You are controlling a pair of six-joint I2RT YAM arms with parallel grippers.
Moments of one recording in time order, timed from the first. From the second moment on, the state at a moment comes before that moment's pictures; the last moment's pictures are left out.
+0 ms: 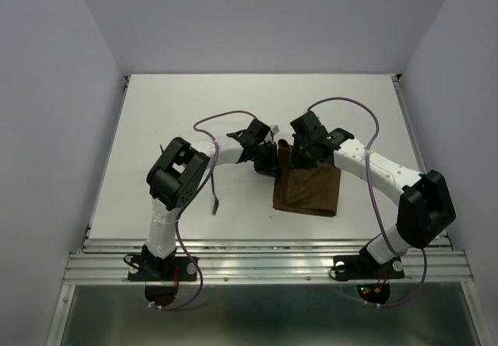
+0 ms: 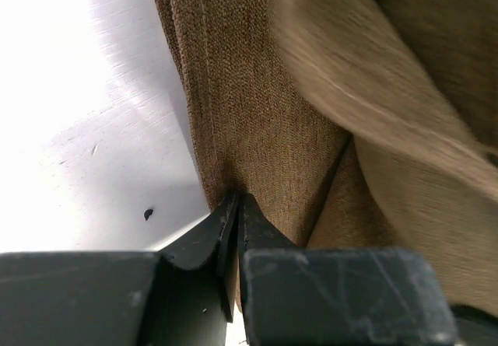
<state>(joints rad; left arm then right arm) -0.69 2.04 1.30 -0.23 0.41 -0.64 0.61 1.55 1.18 -0.65 0.13 0.72</state>
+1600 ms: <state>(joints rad) -0.66 1.83 1.29 -0.48 0.25 -0.54 0.45 1.38 1.08 -0.56 -0.03 0.69</state>
